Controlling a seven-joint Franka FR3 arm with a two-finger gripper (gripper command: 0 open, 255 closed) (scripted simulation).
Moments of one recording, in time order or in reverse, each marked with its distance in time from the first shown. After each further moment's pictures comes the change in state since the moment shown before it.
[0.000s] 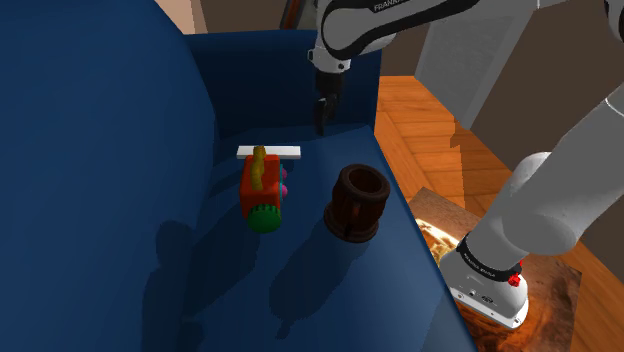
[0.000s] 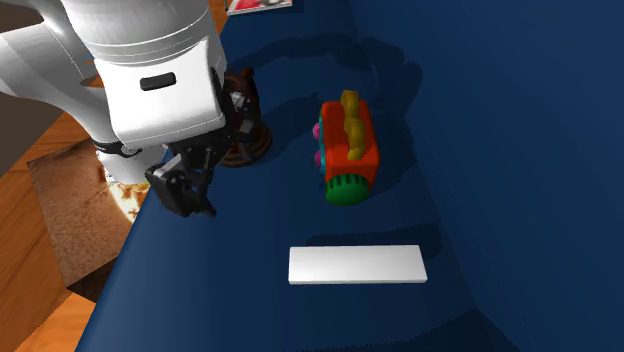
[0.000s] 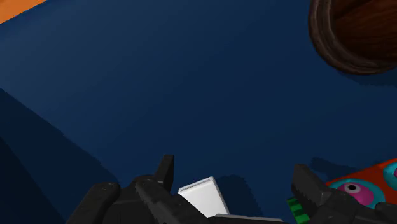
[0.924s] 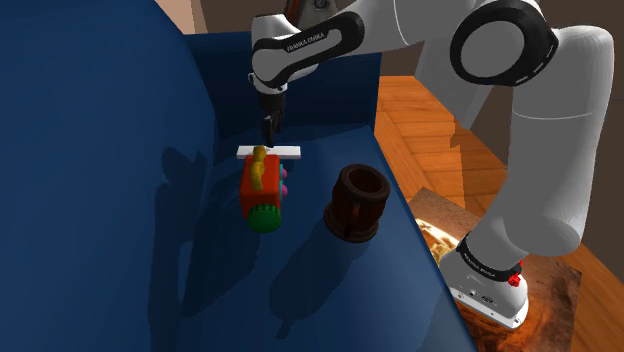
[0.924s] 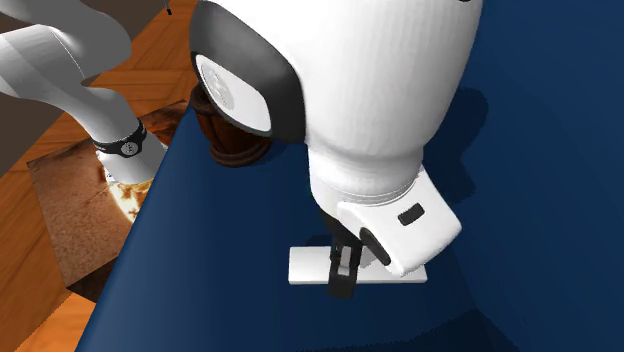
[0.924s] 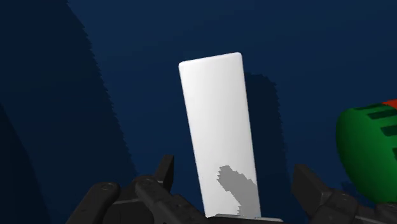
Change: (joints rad) arm 0.052 0.542 0.050 0.513 -0.029 0.039 -0.128
